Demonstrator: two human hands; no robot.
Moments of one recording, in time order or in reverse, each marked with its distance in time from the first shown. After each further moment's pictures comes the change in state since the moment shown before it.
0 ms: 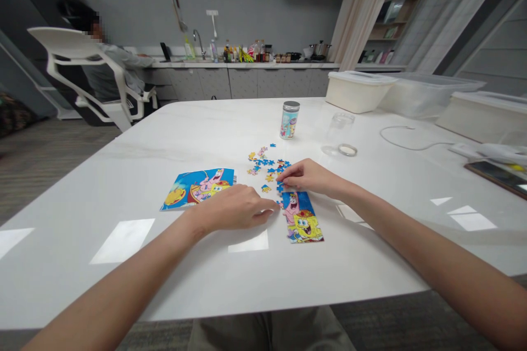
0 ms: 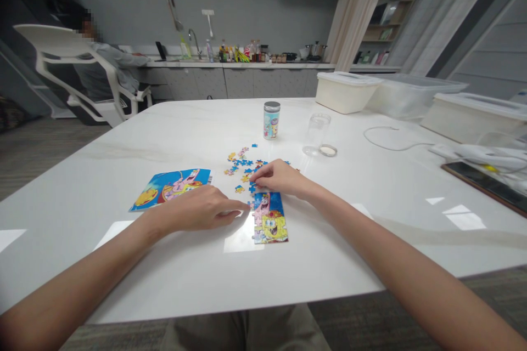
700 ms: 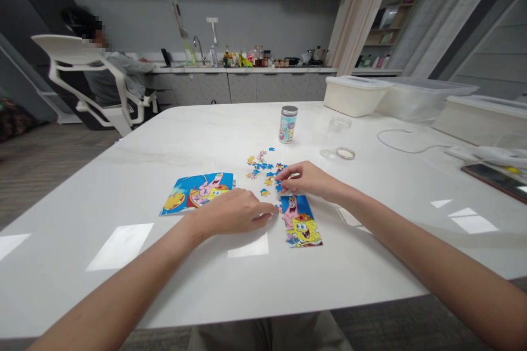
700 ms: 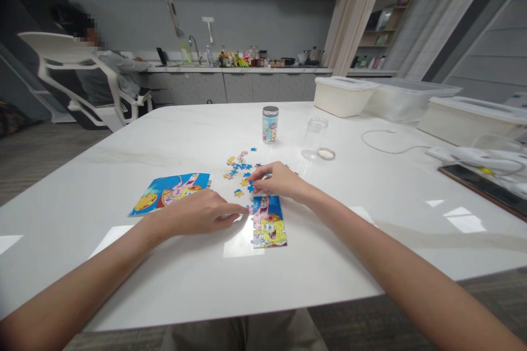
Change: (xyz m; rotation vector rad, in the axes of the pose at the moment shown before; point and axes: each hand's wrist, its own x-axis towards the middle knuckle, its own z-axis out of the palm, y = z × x) left_hand 0.001 0.001 -0.002 -0.026 0.022 -0.013; right_hand -0.003 -0.004 0.001 0.026 0.039 -0.058
